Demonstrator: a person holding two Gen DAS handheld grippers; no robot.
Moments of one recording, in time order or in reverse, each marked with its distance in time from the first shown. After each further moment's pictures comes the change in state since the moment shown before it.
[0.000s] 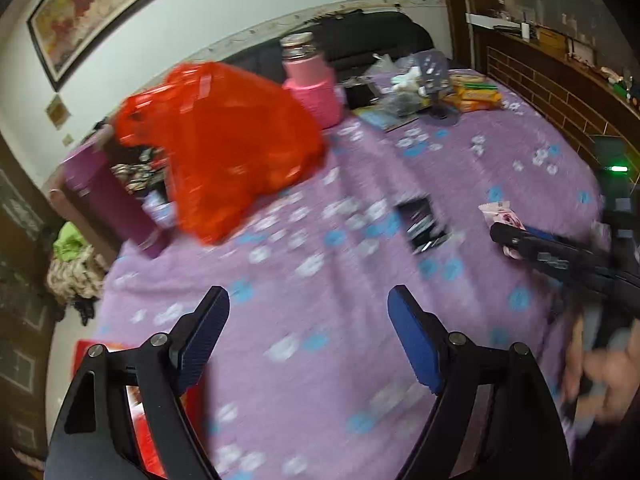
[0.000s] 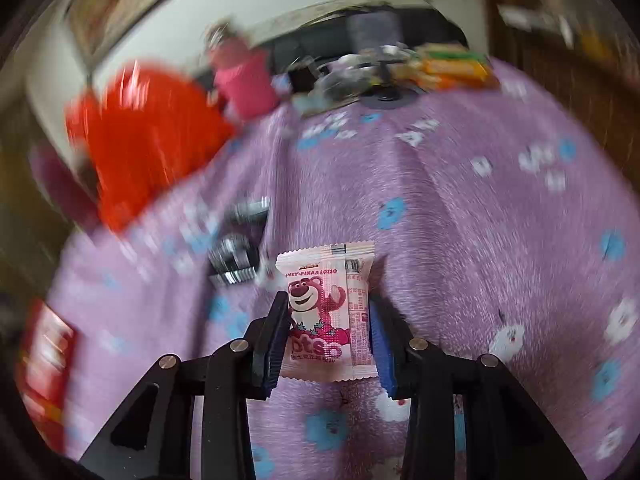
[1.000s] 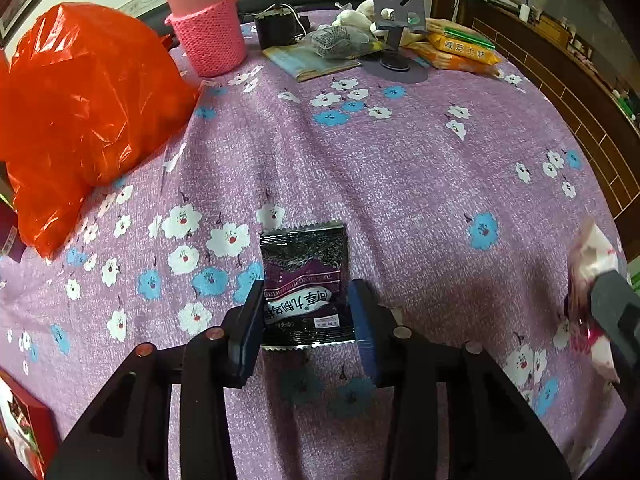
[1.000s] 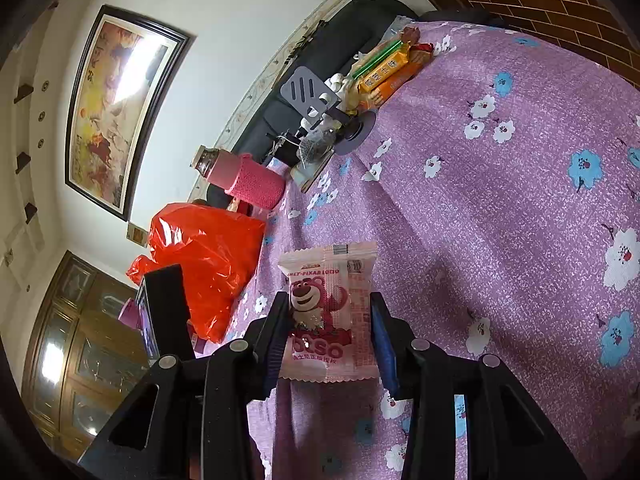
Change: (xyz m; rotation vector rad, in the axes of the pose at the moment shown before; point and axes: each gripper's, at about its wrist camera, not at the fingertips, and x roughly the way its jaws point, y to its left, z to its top) left arm 0.129 -0.085 0.039 -0.067 0.180 -0.197; right arm -0.038 -0.071 0.012 0.398 -0.102 0.281
